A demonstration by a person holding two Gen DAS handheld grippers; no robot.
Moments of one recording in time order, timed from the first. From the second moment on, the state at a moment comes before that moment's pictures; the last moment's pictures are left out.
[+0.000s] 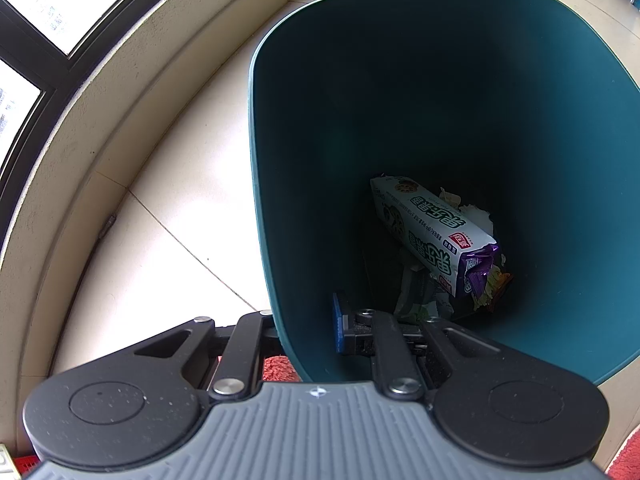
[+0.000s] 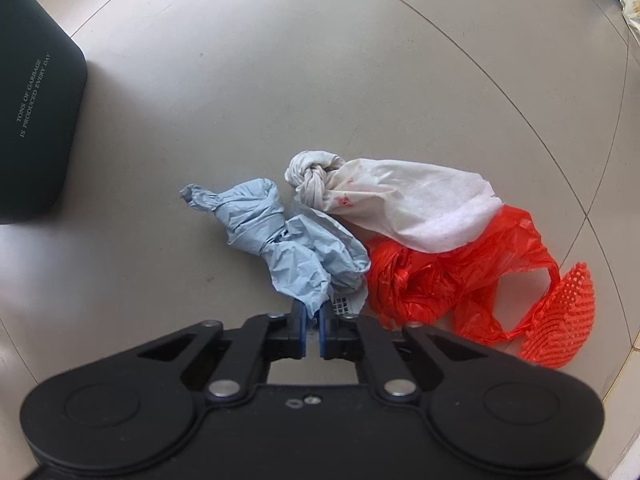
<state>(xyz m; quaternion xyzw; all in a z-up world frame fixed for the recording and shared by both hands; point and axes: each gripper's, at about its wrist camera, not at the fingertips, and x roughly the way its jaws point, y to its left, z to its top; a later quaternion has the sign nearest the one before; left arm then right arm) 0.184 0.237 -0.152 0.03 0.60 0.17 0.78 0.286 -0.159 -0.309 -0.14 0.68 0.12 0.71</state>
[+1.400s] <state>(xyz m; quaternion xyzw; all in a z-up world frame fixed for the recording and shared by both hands) 0.182 0.250 -0.143 -0.01 0.60 0.16 0.78 0.267 0.107 -0.056 -0.20 0.48 0.32 0.79</state>
